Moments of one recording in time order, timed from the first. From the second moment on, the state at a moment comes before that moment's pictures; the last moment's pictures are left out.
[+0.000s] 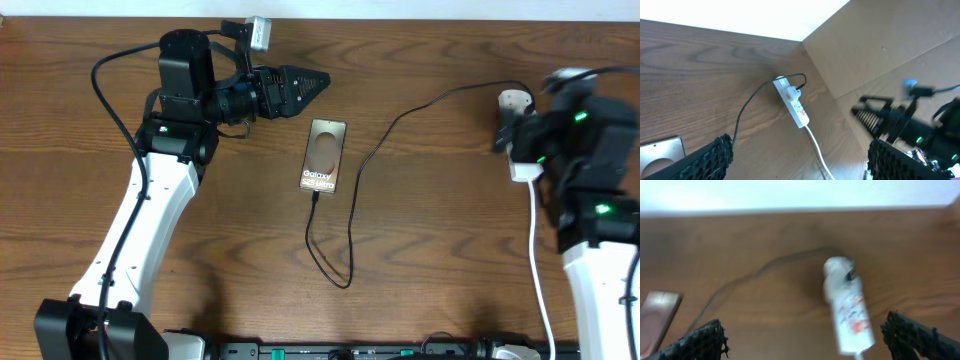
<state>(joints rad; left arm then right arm) -0.16 1.52 1.25 -0.11 0.93 -0.54 -0.06 1.13 1.03 -0.51 -0.03 -0.04</state>
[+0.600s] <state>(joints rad) -0.16 1.52 1.25 -0.11 0.93 -0.54 0.09 0.96 0.25 -0.08 -0.11 -0.04</state>
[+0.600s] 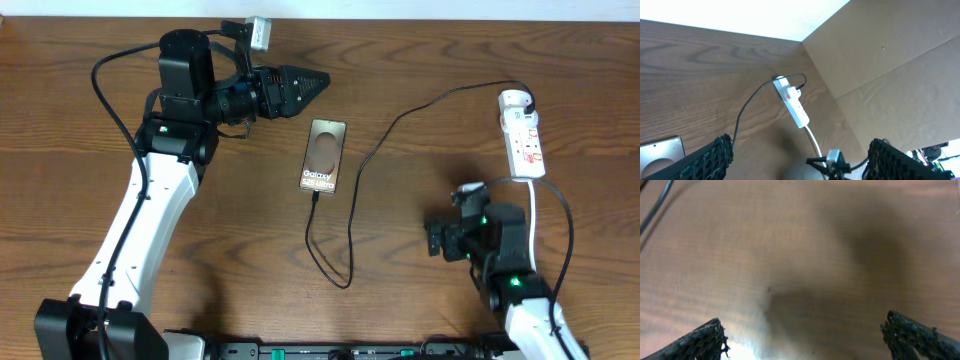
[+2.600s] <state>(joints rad) -0.16 1.52 1.25 -0.11 0.93 -0.54 0.09 0.01 0.01 -0.06 -0.16 -0.04</state>
